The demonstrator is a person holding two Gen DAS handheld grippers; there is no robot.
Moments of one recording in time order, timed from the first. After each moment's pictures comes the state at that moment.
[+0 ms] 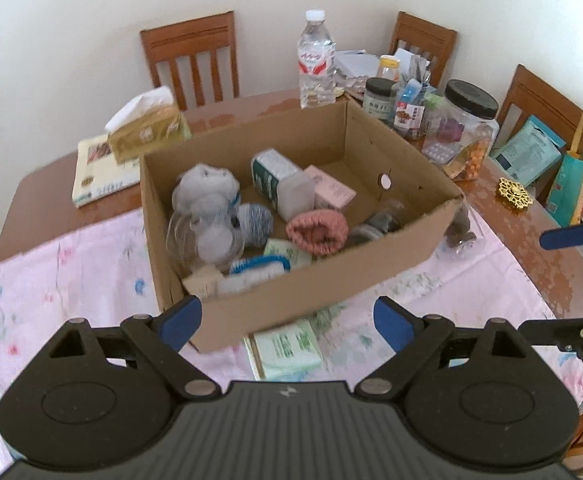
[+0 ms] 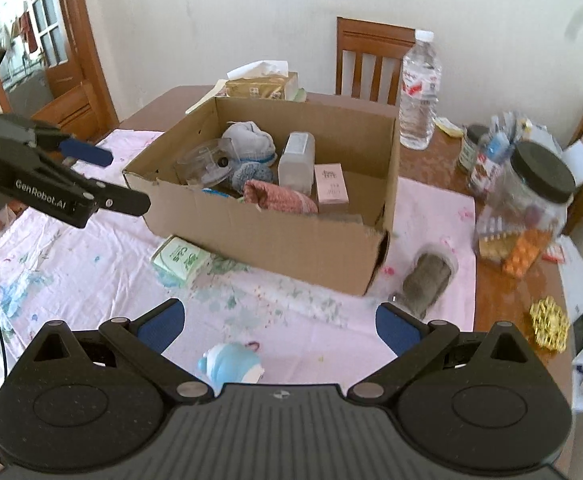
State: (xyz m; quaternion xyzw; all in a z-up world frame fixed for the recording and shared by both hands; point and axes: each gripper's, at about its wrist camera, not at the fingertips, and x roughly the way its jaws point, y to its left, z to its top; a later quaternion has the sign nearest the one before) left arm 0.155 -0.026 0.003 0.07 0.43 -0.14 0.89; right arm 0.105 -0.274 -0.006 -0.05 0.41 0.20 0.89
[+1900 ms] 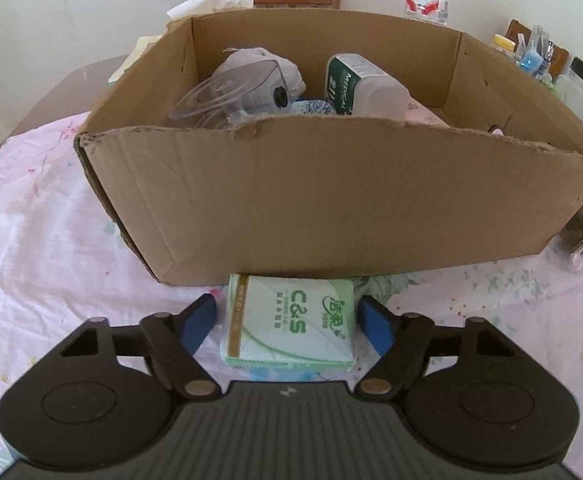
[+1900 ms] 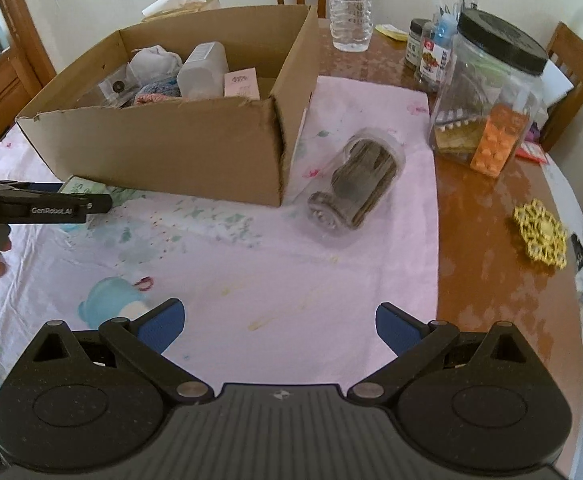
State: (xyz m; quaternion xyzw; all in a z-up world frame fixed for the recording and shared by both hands) left arm 0.174 -0.043 -0.123 0.00 0.45 0.00 0.89; right arm 0.141 -0.329 -0.087 -0.04 0.49 0.14 0.86
